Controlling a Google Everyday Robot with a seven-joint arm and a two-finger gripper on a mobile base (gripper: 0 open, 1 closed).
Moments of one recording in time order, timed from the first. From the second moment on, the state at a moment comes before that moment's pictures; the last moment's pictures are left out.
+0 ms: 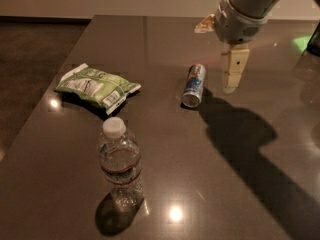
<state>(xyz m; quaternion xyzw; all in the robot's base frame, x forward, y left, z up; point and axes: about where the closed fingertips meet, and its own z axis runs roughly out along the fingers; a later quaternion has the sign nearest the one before) 0.581 -0.134 0.938 -0.79 0.58 -0.03 0.17</state>
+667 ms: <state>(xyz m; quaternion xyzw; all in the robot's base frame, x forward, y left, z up) 0.616 -0.118 0.913 -0.86 0.49 -0.04 0.15</state>
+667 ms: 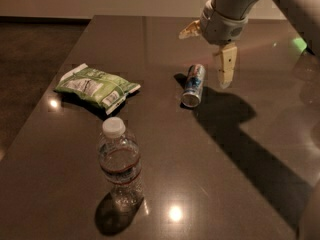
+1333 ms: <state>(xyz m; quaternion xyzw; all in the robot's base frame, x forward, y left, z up) 0.635 -0.111 0.890 -0.92 0.38 -0.05 0.10</state>
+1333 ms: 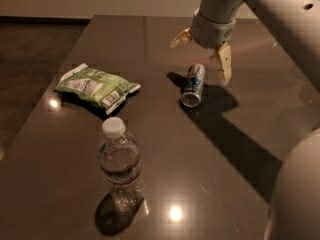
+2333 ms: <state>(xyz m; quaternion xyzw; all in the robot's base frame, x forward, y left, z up) 0.640 -0.102 0.866 -0.96 0.26 -0.06 0.02</state>
